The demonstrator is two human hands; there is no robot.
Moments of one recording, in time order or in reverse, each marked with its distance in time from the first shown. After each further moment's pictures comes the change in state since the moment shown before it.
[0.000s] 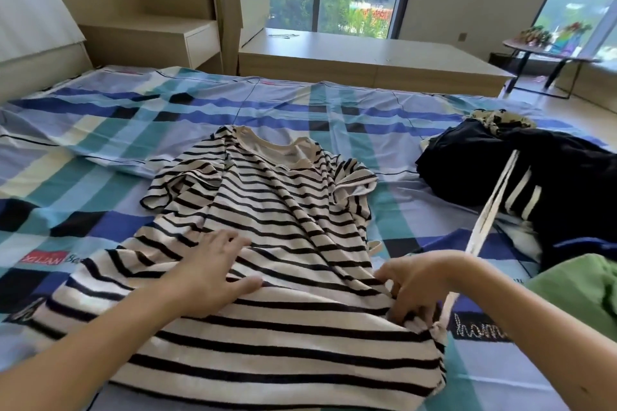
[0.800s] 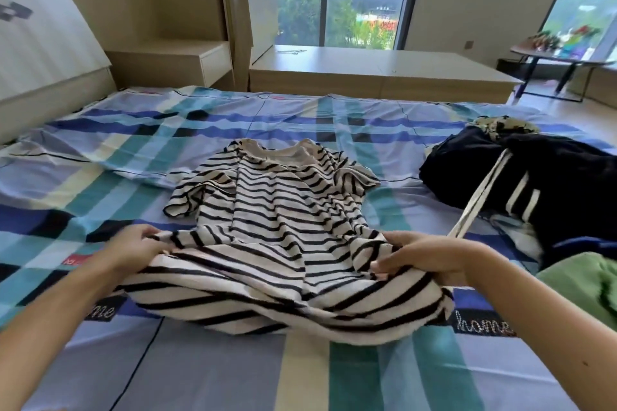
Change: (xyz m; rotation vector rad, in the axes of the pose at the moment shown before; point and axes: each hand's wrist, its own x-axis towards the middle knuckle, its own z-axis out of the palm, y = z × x) left_hand -0.015 -0.103 -0.030 -0.575 0.433 -0.502; right_hand -0.013 0.012 -0.003 0.661 0.140 -0.347
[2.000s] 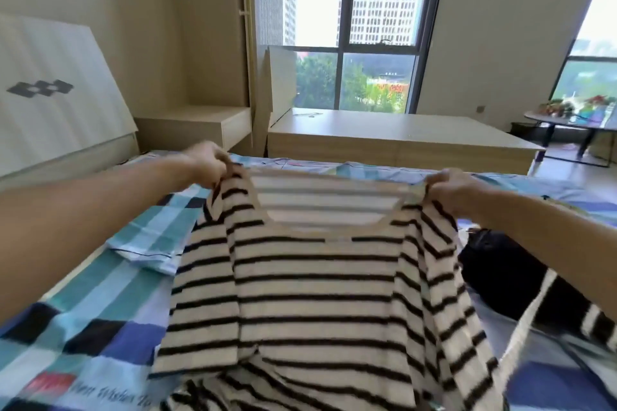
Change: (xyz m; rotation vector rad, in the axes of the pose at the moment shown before) left_hand 0.159 0.219 -0.098 0.052 -0.045 0.308; right_hand 0.080 -0.176 -0.152 -0.109 0.729 -0.334
